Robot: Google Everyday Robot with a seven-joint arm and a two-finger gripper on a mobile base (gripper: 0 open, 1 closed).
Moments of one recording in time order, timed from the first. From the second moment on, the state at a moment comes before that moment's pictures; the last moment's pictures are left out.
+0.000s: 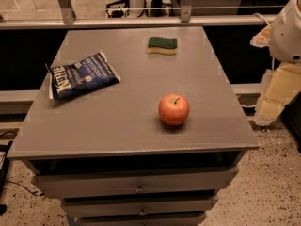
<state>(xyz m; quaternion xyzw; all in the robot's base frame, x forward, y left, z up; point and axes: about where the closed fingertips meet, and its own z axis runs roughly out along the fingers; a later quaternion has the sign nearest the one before) 0.438 -0.217 0.976 -0.60 0.78 -0.03 0.16</state>
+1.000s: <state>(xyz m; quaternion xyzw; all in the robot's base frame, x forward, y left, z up) 0.538 -0.166 0.978 -0.64 0.72 0.02 0.26</state>
